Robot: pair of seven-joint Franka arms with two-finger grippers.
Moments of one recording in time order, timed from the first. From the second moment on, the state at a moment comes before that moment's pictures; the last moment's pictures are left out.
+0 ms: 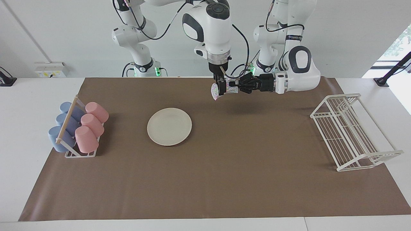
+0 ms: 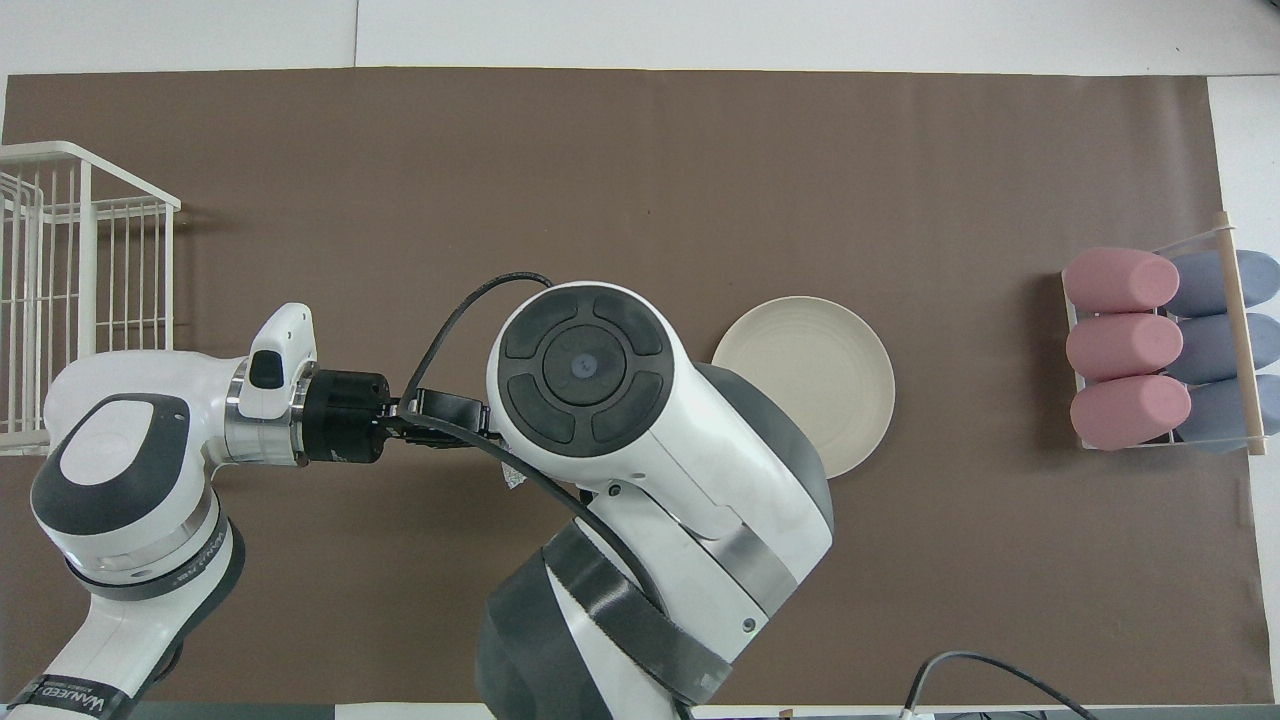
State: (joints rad) left arm -0.14 -0.09 -0.07 -2.32 -1.50 1.70 0.49; right arm 0.46 0.26 0.32 -1.48 0.01 1.75 2.17
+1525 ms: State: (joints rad) left arm -0.14 -0.09 -0.07 -2.32 -1.50 1.70 0.49; right arm 0.45 0.25 0.32 -1.54 0.03 1.84 2.23
